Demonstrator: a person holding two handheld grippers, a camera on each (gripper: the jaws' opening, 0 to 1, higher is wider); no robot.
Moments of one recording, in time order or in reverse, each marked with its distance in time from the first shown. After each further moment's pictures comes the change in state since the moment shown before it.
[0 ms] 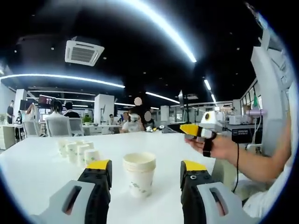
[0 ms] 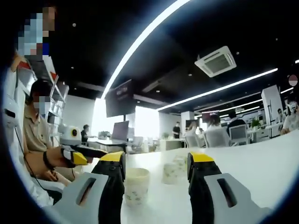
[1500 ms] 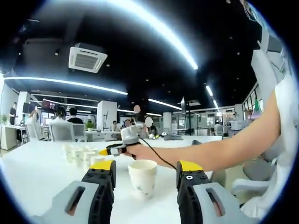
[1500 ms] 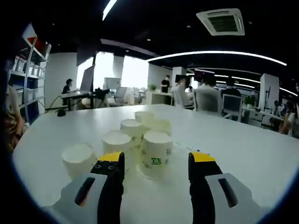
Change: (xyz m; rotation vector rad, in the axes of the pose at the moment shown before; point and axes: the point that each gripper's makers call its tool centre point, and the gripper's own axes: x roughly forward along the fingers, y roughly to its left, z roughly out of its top) left arm -0.023 0.012 0.024 -0.007 -0.058 0.036; right arm 0.248 -0.156 -0.163 -0.098 0.488 -0.082
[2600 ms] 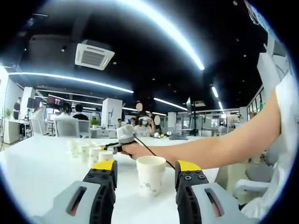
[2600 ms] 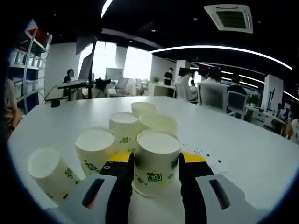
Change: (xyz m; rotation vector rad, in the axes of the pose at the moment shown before) left arm -0.004 0.024 -0.011 -0.032 0.008 0.047; right arm 0.044 0.006 -0.012 -0.034 0.049 0.024
